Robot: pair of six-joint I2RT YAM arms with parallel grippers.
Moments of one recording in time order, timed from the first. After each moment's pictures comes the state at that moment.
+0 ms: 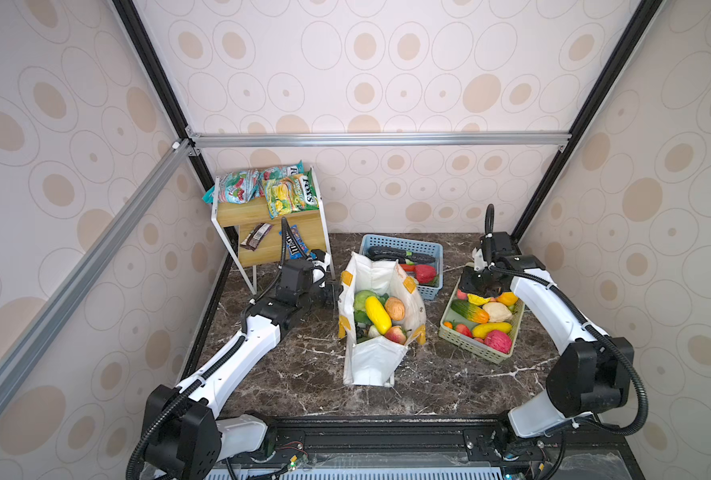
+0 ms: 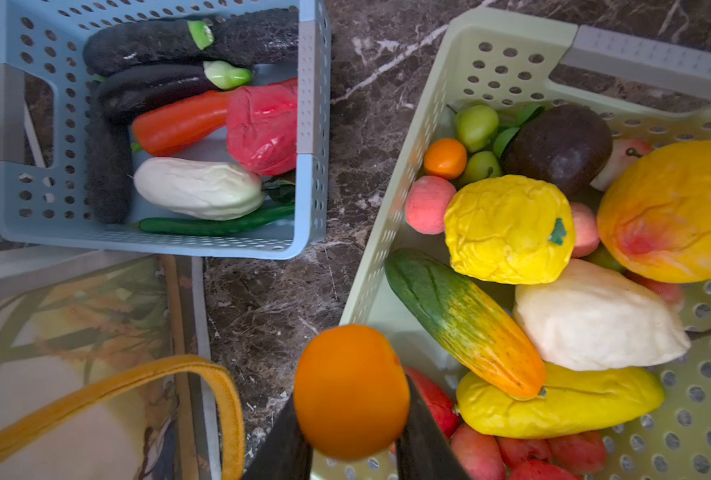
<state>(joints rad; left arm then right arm) -0.38 1.25 0.97 -0.30 0.27 -0.36 0.12 1.55 1.37 -0.88 -0.09 0.34</state>
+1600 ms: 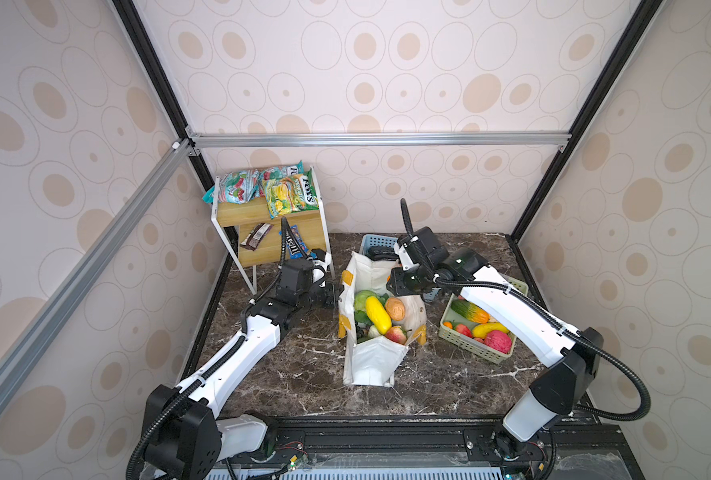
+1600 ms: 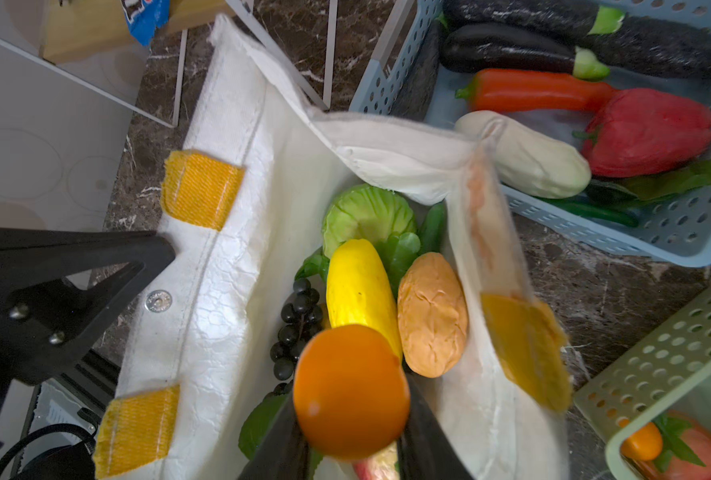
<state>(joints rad) -0.38 1.25 0.97 -0.29 0.28 -0.36 0.69 1.67 1.70 -0.96 -0.06 0.49</state>
